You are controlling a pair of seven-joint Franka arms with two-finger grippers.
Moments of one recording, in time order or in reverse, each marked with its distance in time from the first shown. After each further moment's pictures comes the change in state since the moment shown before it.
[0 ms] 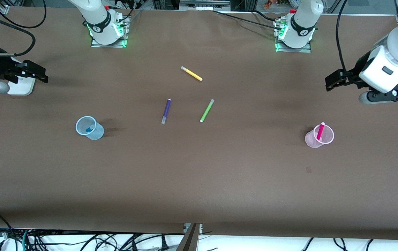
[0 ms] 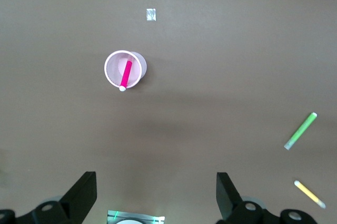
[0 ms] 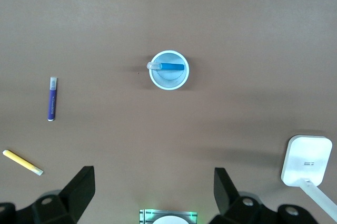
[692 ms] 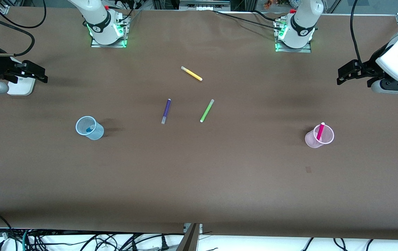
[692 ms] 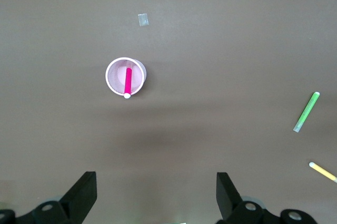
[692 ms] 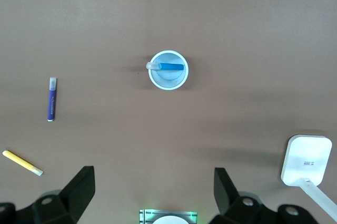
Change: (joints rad) left arm 0.010 -0.106 0.068 -0.160 -0.027 0.100 0.220; right arm -0.002 0.001 0.000 0.000 0.000 0.000 0.000
